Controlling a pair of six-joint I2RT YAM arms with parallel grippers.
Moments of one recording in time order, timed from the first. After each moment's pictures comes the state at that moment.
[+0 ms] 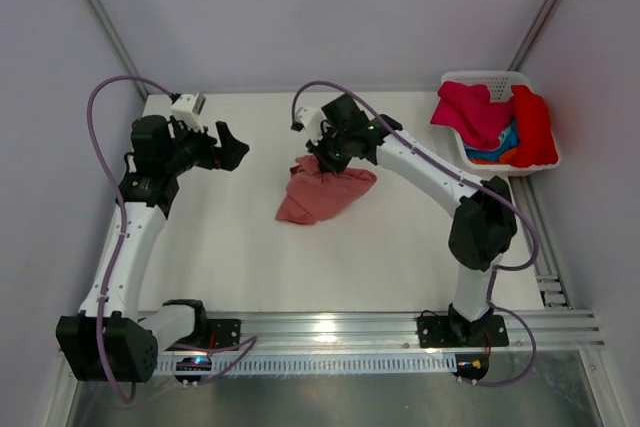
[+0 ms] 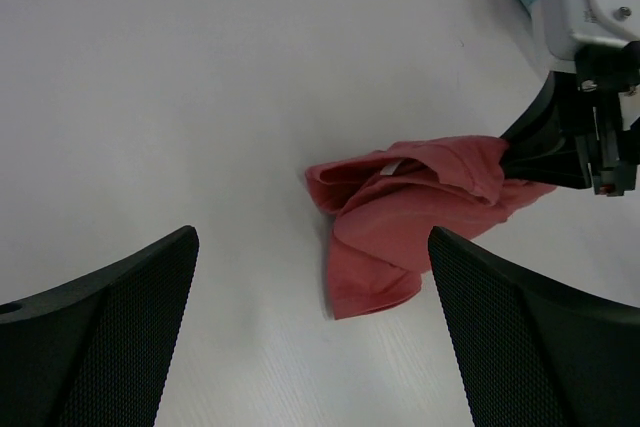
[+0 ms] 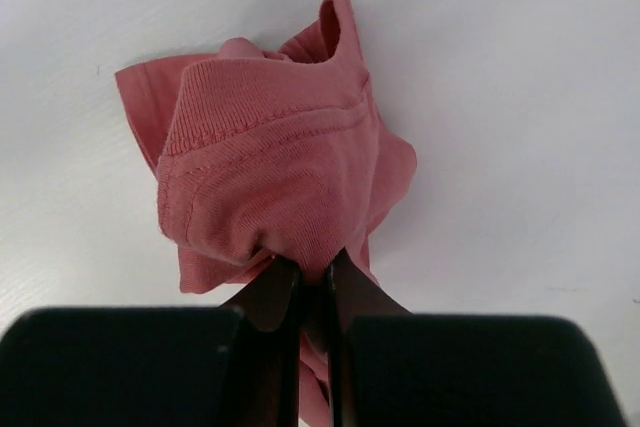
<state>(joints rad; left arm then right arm) -0.02 1.12 1.06 -0.30 0.50 -0.11 0.64 1.81 1.63 -0.72 -0.21 -0.33</state>
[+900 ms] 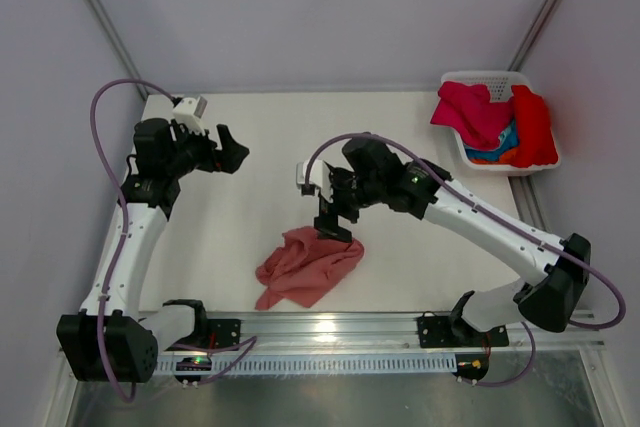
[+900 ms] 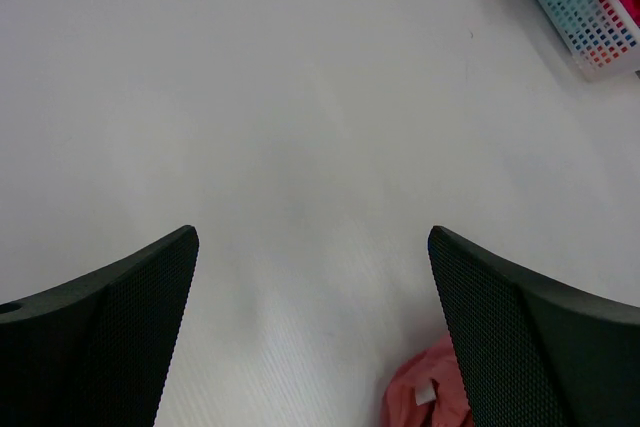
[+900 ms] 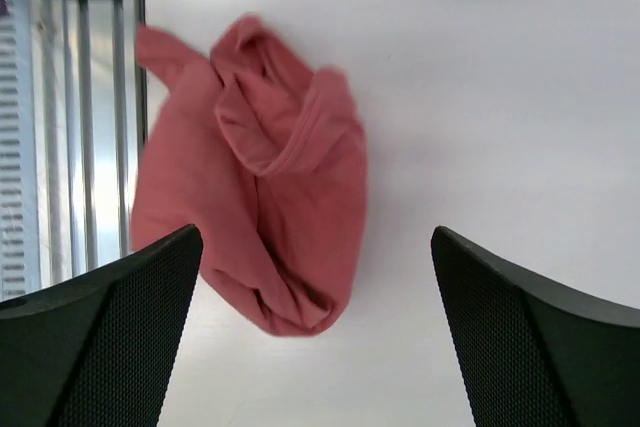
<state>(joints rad) -0.02 1.12 1.02 -0.29 0.48 -0.10 0.86 1.40 1.38 -0.72 -0.47 -0.51</state>
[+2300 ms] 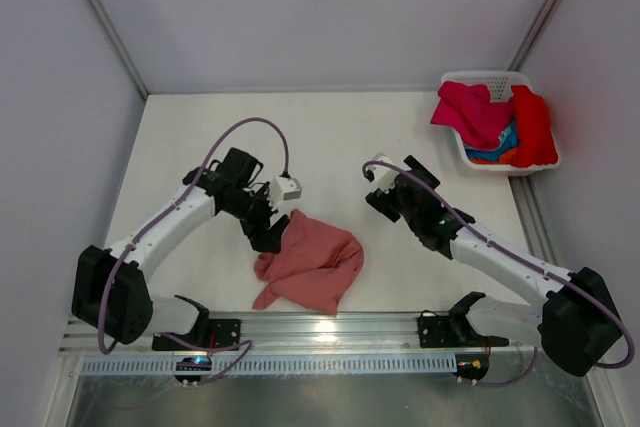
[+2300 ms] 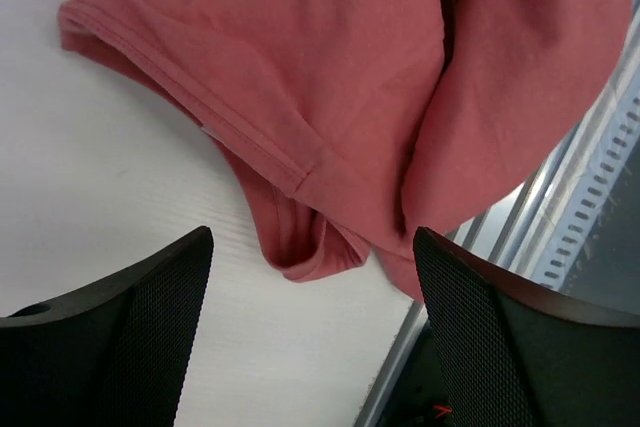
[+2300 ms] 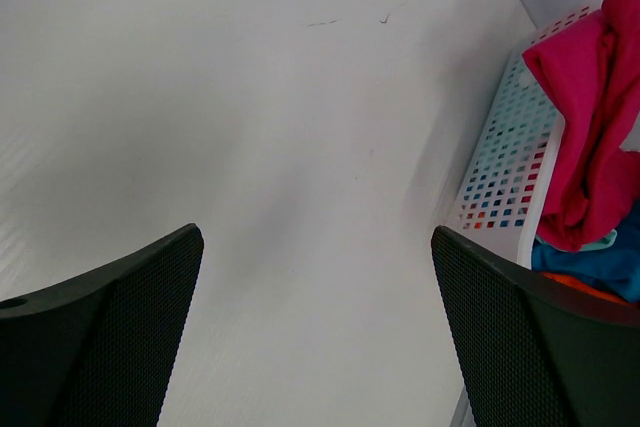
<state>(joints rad) -0.41 1.34 1.02 -0.93 0.60 0.57 0.62 1.12 0.65 -0.07 0.40 -0.49</state>
